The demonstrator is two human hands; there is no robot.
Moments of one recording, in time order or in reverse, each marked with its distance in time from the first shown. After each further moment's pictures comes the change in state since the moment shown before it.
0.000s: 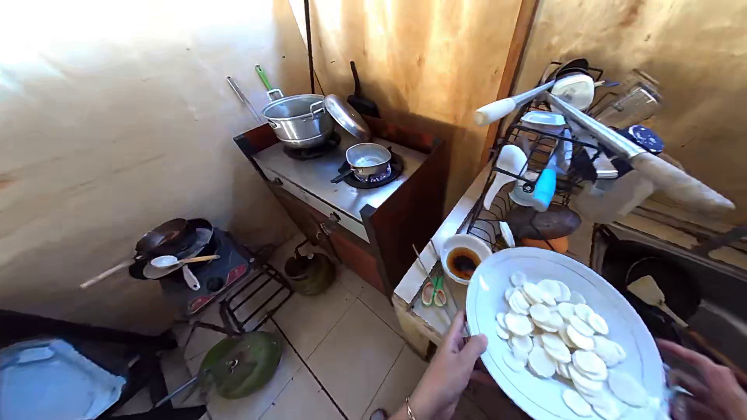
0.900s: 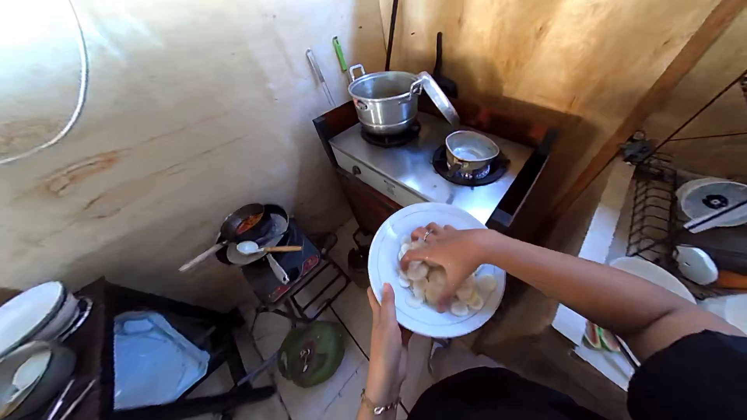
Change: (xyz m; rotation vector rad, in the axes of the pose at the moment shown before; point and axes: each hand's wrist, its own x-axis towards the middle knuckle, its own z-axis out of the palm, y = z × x) left_hand -0.084 0.126 -0.336 -0.271 0.826 0.331; right_hand 0.209 -0.246 0.570 -1.090 -1.230 -0.734
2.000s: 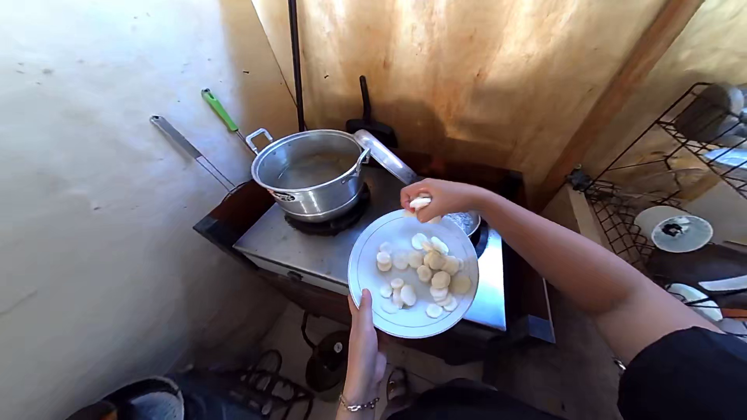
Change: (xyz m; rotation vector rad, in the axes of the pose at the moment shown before) left_hand 0.318 0.100 0.109 0.077 -0.324 -0.127; right_hand 0.074 0.217 -0.236 0.522 0.586 0.171
